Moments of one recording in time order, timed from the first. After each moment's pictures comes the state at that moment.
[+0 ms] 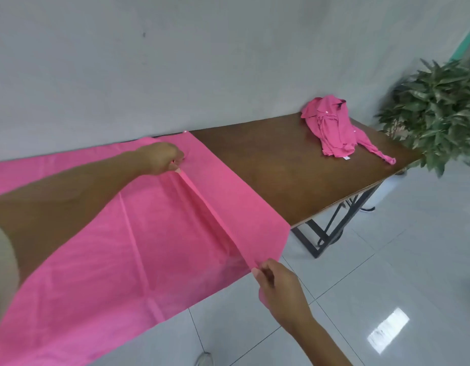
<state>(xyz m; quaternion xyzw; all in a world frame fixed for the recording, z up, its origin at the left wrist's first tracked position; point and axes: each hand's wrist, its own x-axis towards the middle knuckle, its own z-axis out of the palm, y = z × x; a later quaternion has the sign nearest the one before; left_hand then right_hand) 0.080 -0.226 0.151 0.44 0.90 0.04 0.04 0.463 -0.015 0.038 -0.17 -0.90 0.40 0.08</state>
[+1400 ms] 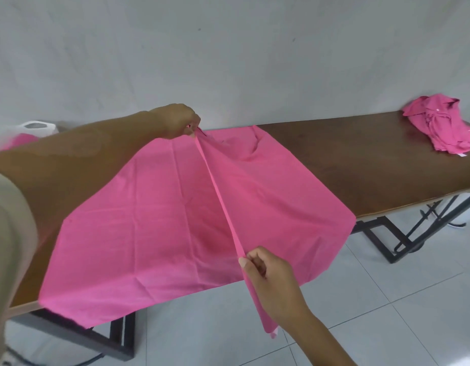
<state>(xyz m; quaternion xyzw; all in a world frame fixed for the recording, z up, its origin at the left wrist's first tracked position) 0.150 -0.636 0.236 0.36 0.93 -0.03 -0.03 0.510 -0.421 0.091 -0.01 -0.86 0.51 0.05</state>
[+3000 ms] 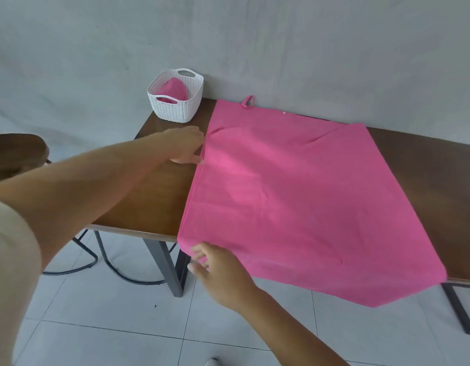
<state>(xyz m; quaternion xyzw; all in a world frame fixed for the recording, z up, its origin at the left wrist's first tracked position) 0.258 -0.984 0.112 0.12 0.99 -0.05 0.10 0.469 -0.748 0.045 0.24 -0.88 0.36 -0.21</state>
